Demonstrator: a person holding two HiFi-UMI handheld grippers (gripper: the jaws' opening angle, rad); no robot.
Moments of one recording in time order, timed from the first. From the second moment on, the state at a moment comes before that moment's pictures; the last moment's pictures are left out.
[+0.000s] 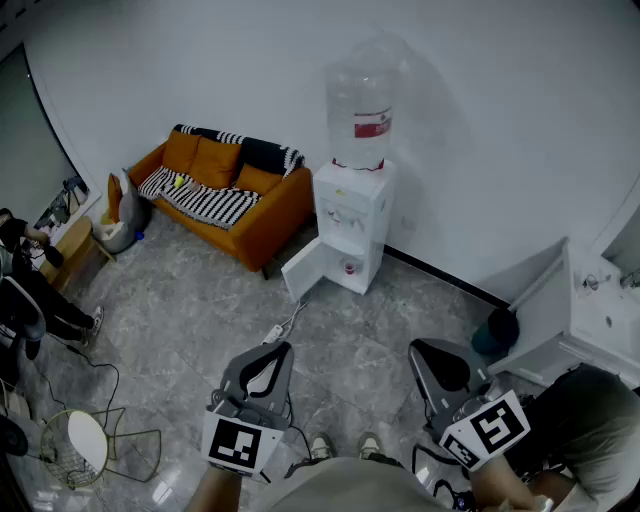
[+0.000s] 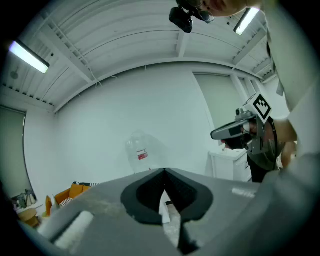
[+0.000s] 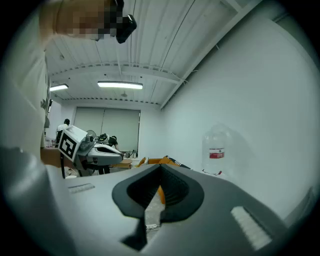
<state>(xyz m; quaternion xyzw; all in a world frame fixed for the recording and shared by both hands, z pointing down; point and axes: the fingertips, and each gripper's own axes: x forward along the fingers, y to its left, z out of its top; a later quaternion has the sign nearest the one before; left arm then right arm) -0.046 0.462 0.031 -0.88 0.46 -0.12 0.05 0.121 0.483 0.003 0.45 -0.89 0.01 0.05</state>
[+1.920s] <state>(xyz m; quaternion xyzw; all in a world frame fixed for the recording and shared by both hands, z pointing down) 0.031 0.394 0.076 -0.86 0.49 -0.13 0.05 0.187 0.404 0.056 0.42 -0.91 0.02 0.02</state>
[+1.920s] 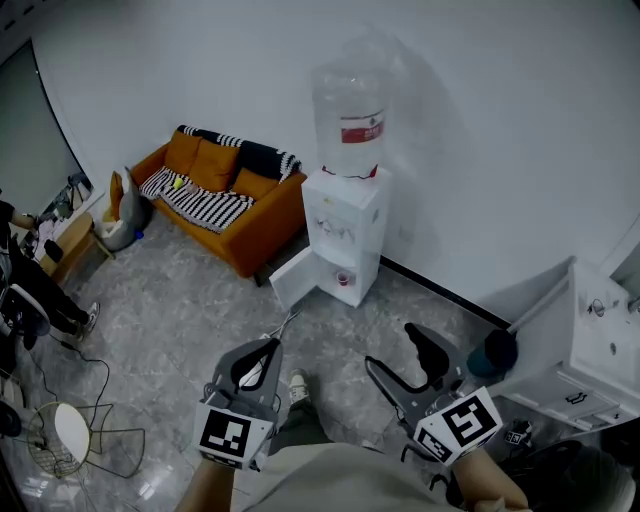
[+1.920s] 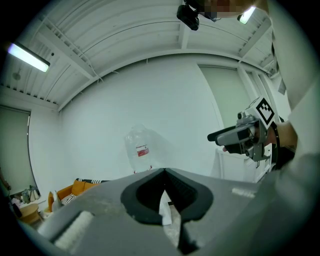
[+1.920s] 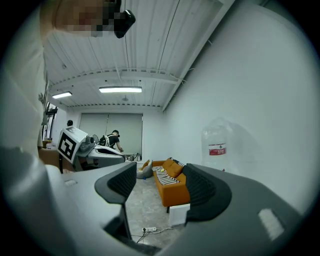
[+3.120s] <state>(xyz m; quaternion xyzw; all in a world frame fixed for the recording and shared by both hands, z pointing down) -0.134 0.024 0.080 -0.89 0.42 -0.16 0.07 0.043 0.047 0.070 0.50 -0.86 0.06 0.07</state>
